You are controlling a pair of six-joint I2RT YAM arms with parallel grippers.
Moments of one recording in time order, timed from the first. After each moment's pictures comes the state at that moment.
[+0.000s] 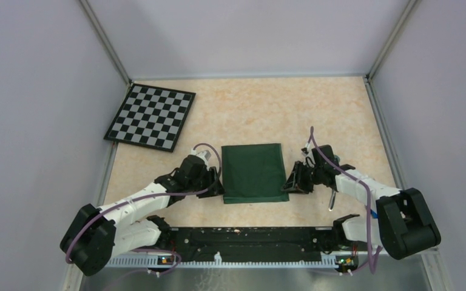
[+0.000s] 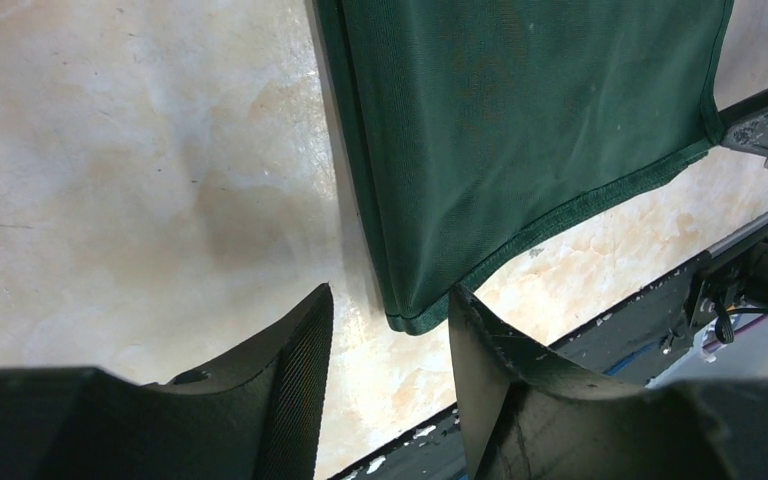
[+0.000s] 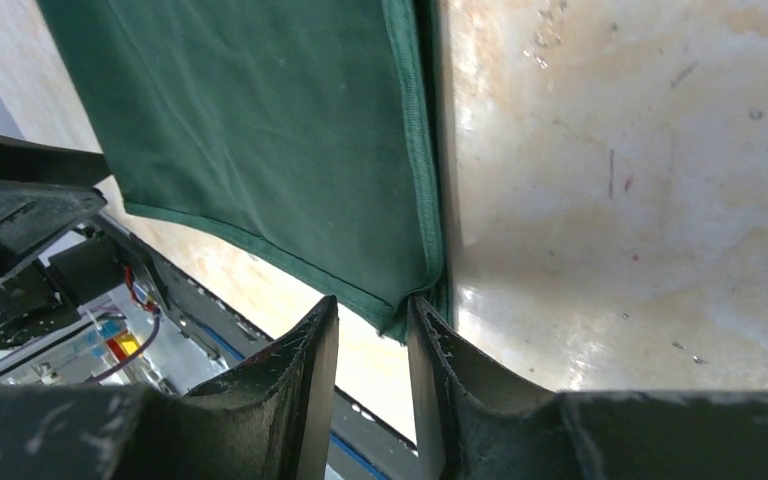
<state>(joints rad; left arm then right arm) -0.64 1.07 0.42 -0.21 0.21 -0.76 0.32 1.22 0.44 -0.25 -0.54 0.62</state>
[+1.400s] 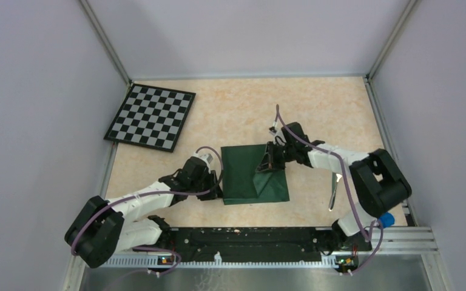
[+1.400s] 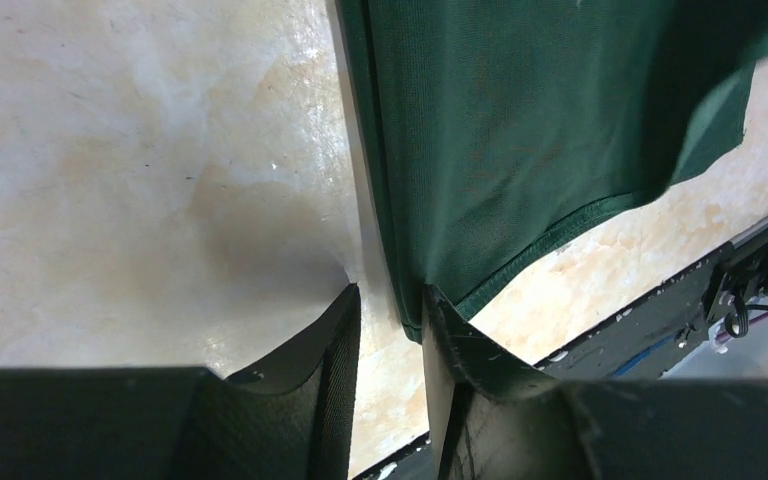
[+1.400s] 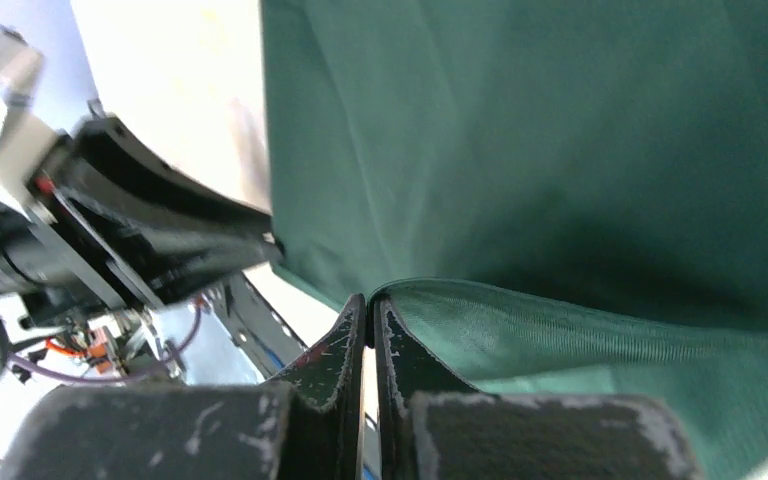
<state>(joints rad) -0.64 1.15 0.40 -0.16 0.24 -0.76 0.51 1.52 0.76 -0.14 -0.58 0.63</state>
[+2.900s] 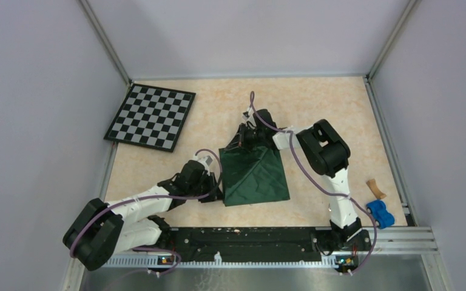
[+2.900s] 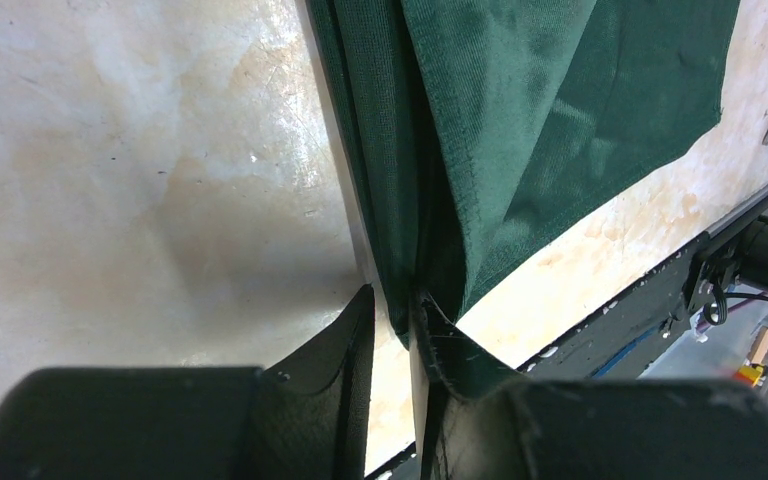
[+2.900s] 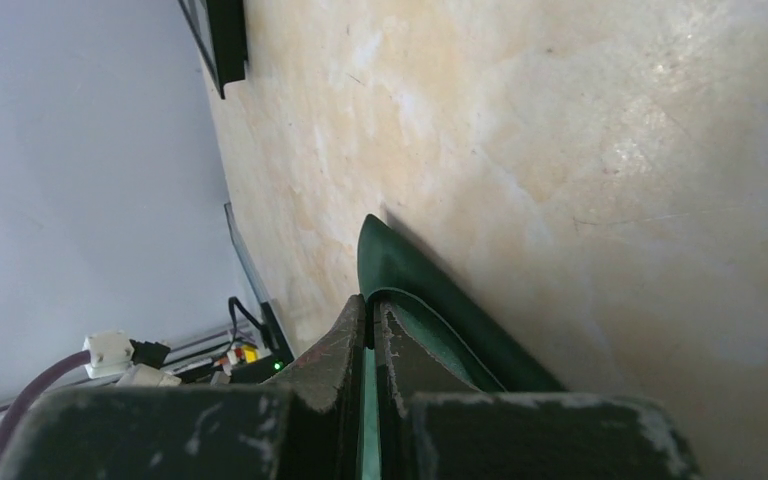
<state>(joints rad) -0.65 1.12 0.33 -0.05 0.27 -0.79 0.59 2.20 1.29 0.31 -0.70 0.97</state>
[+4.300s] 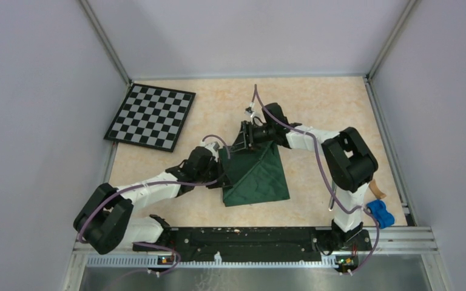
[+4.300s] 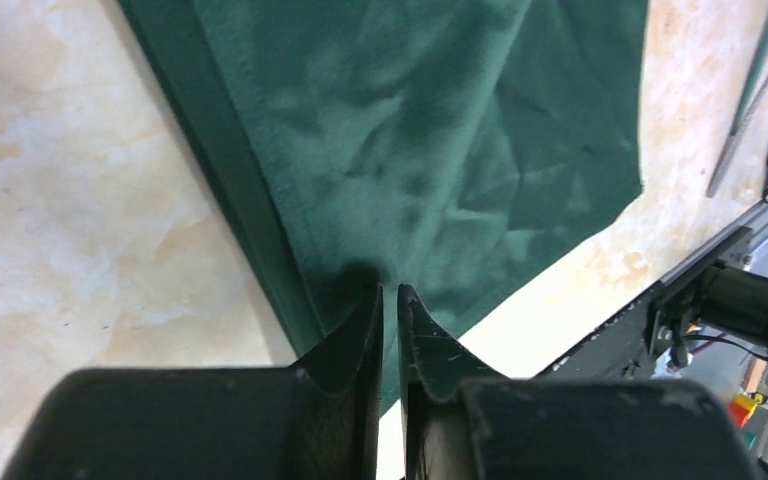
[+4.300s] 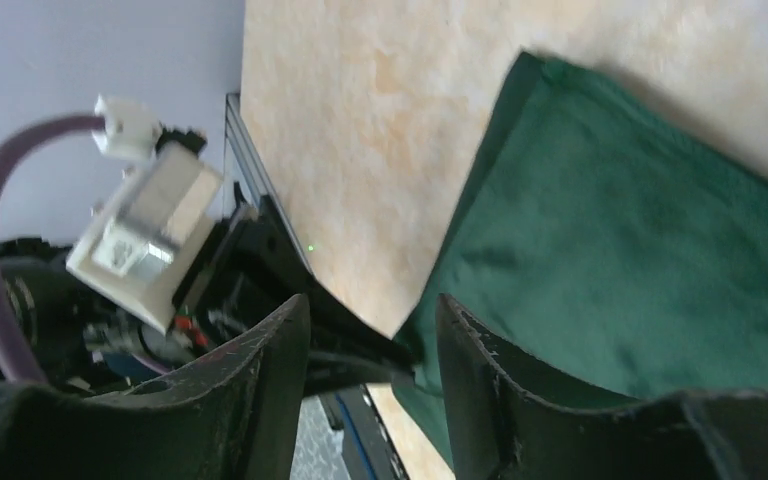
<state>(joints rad) -0.65 1.27 0.52 -0.03 0.25 -0.76 0.57 1.93 1.21 0.06 -0.79 0.71</state>
